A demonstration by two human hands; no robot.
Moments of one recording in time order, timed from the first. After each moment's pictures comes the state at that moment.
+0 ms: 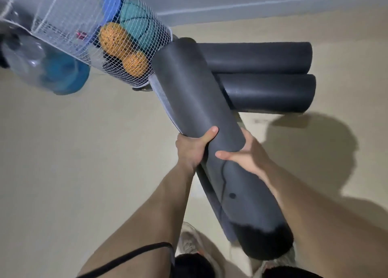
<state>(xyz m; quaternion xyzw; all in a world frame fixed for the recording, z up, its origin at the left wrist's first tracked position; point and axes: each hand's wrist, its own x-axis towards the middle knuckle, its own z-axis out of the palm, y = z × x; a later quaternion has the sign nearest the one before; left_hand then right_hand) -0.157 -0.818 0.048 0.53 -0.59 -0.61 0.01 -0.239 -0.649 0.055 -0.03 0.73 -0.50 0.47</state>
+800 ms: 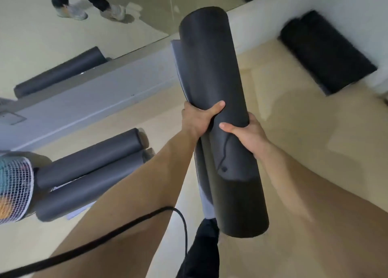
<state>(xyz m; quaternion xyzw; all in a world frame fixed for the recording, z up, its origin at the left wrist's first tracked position) -0.590 -0.289 0.339 0.21 -0.75 -0.61 -0.14 -0.544 -0.119 0.330 0.25 0.74 -0.60 0.17</state>
